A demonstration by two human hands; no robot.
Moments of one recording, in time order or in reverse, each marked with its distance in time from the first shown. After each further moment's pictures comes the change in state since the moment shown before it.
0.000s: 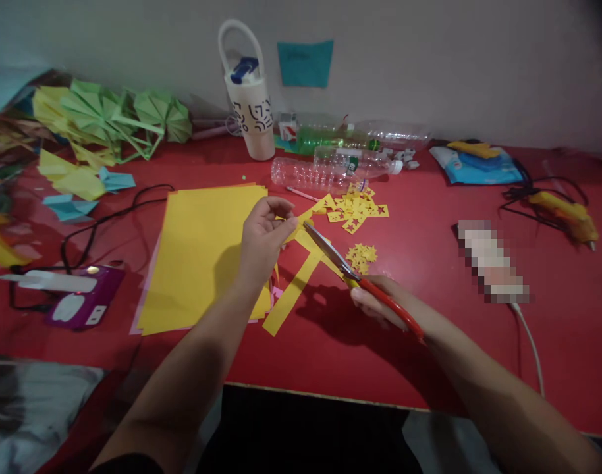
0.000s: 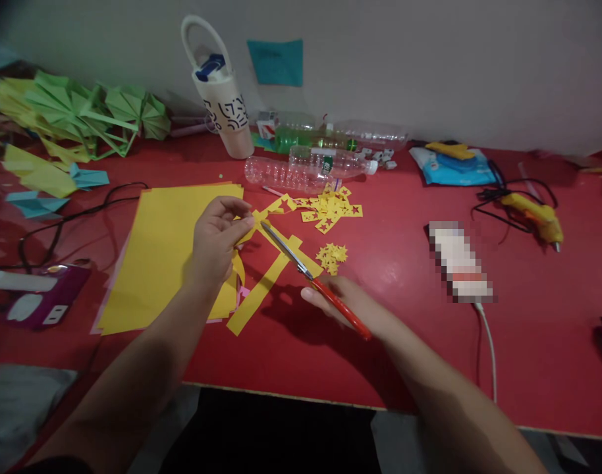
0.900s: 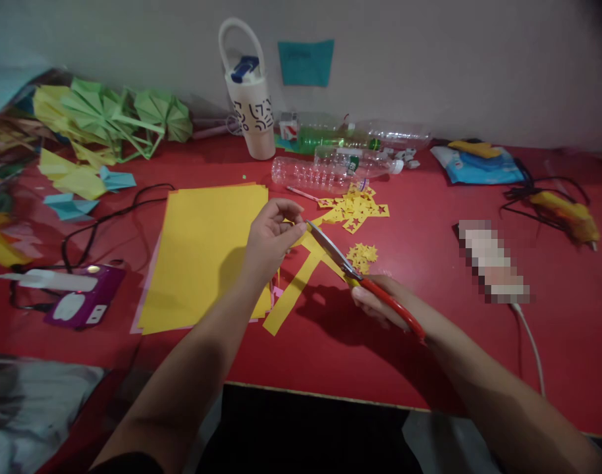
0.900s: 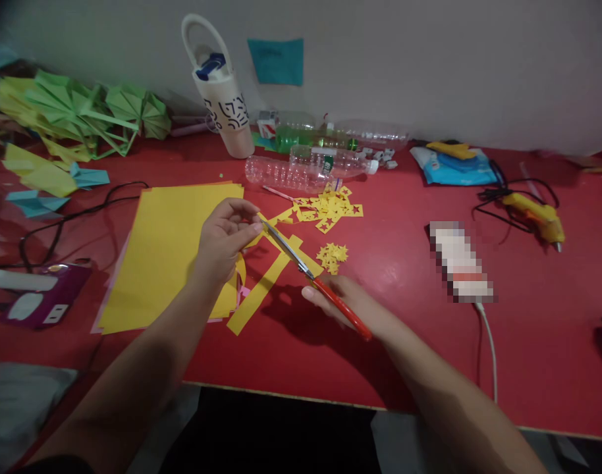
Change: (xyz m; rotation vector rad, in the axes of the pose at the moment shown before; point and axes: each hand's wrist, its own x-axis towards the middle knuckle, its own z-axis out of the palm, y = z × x) left_hand -0.002 0.004 0.003 -0.011 -0.102 0.021; right_hand 0.001 0.001 0.001 0.040 0.008 0.030
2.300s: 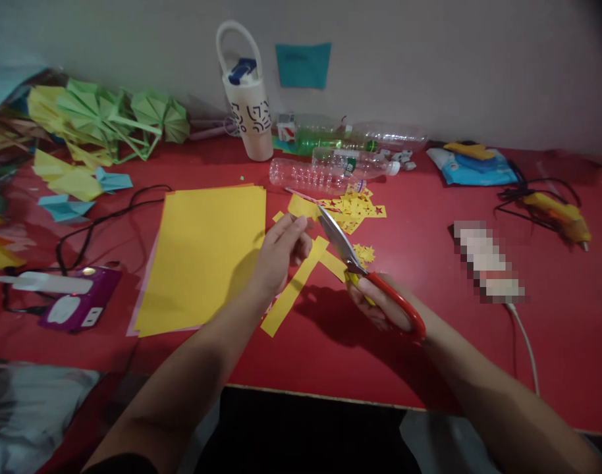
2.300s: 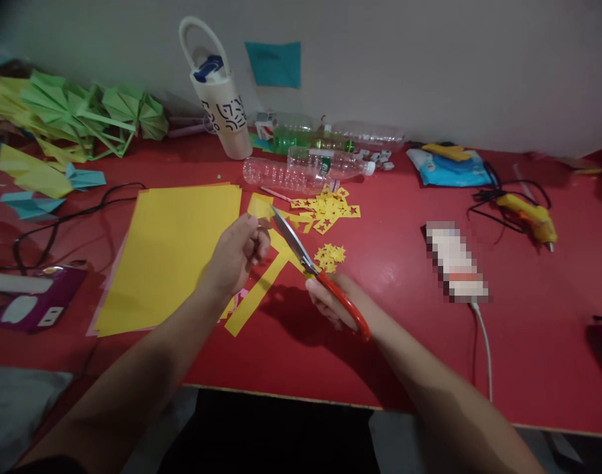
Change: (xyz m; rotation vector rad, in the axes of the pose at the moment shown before) left_hand -0.014 0.000 0.015 -0.215 -0.075 -0.301; right_hand 0.000 -0.002 0.003 0.160 -0.023 -0.144
